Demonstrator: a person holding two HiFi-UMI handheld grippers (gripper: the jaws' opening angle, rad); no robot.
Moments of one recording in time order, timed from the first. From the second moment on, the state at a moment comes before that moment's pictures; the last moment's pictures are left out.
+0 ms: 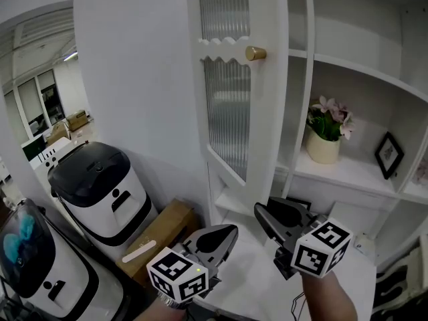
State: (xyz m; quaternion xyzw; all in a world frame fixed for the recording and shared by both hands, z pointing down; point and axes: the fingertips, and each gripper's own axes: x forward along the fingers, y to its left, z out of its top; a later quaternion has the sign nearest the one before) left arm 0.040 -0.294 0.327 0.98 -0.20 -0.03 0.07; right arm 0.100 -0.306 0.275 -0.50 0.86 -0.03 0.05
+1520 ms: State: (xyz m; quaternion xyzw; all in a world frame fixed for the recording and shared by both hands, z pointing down) left arm 0.059 -0.344 0.346 0.99 -0.12 -0.02 0.09; right arm 0.189 -0.351 0.278 -0.65 0.76 0.01 0.03
